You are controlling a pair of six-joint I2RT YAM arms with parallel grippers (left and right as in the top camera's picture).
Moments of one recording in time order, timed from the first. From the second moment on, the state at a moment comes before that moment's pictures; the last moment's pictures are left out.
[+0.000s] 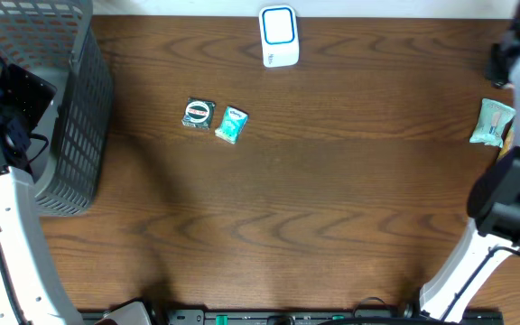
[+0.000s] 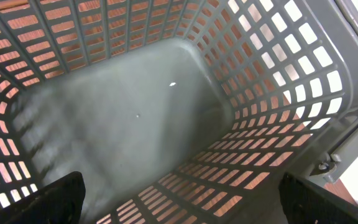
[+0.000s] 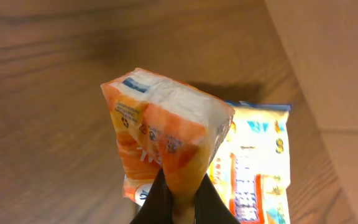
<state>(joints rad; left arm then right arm) 0.42 1.38 1.52 -0.91 -0.11 -0.62 -0.34 2.19 2.08 -0.92 0.37 -0.03</state>
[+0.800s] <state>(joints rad) 0.42 1.38 1.52 -0.91 -0.11 -0.62 -0.49 2.21 1.81 -0.83 -0.09 0.05</state>
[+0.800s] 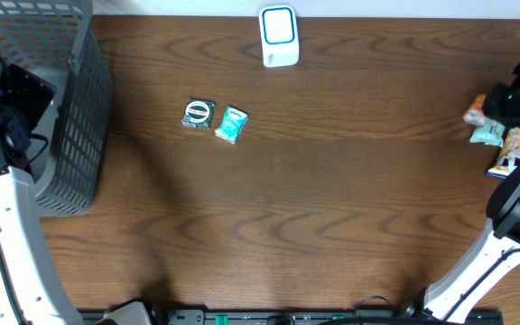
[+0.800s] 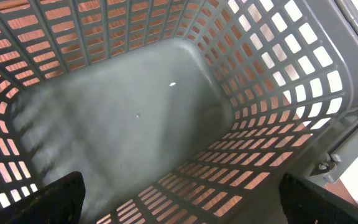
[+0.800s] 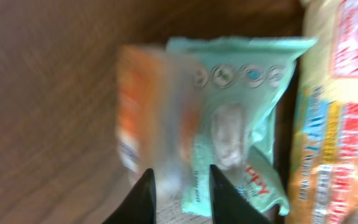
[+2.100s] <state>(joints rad) 0.42 1.38 1.52 -0.92 -0.11 -0.62 0.40 2.26 1.82 -0.47 -0.49 0.17</state>
